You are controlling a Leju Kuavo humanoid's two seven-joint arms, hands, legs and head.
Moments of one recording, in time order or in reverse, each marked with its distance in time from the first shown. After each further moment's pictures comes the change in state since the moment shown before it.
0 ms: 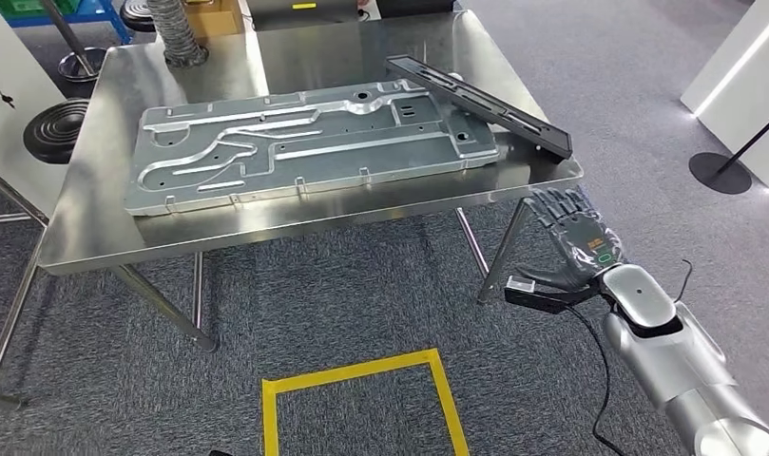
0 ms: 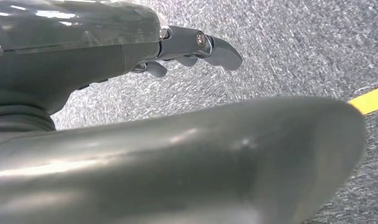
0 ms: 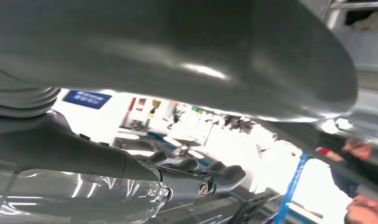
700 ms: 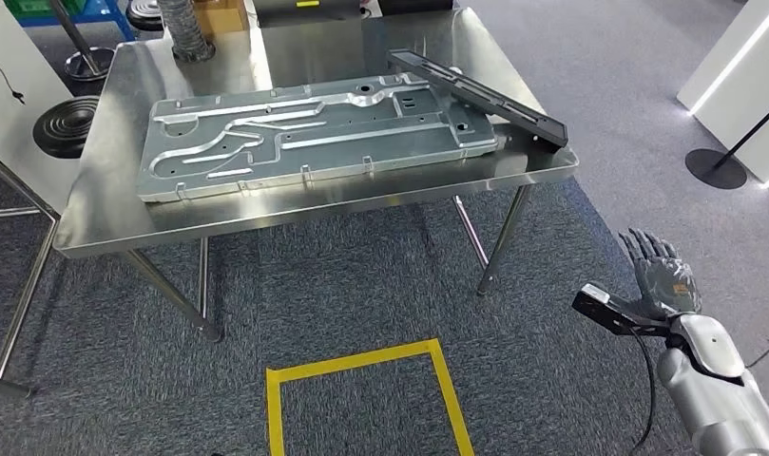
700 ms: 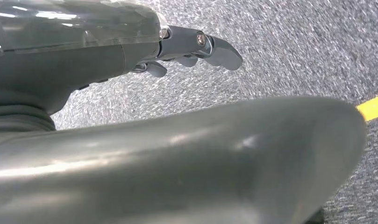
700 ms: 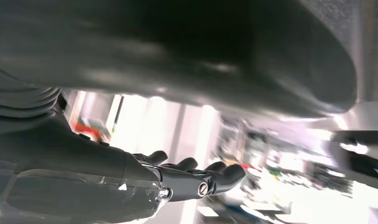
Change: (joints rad) left arm 0.007 -0.015 0.026 0.000 0.005 0.017 -0.008; right arm 0.099 0.015 -0.383 0.309 -0.162 -0.093 -0.115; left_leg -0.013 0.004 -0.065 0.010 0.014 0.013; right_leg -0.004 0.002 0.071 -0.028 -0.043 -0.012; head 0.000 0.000
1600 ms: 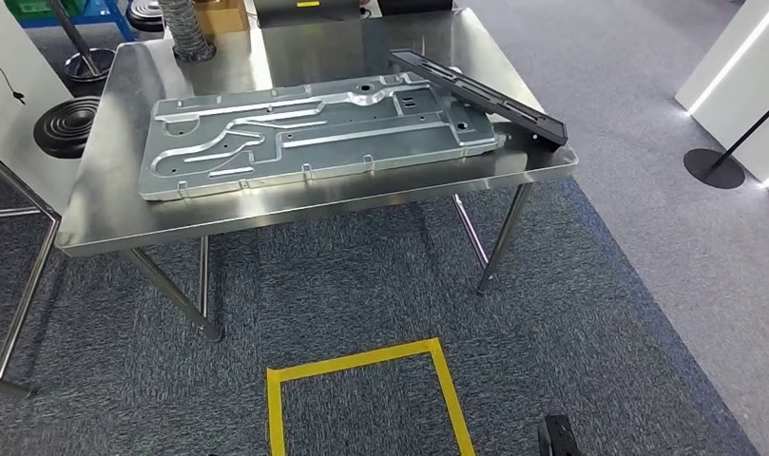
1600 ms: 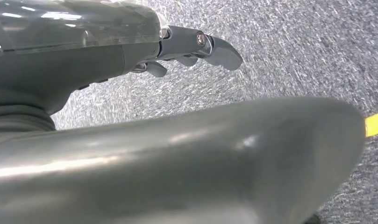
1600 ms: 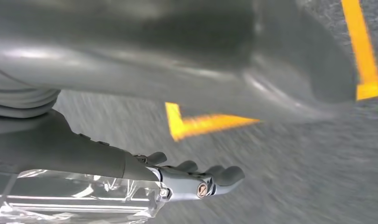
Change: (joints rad) left arm -0.003 -0.007 0.012 0.000 -0.032 0.030 0.011; right arm 0.299 0.468 -0.603 0.421 -0.614 0.352 0.058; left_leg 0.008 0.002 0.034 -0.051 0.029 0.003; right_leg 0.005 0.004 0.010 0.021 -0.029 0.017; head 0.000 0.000
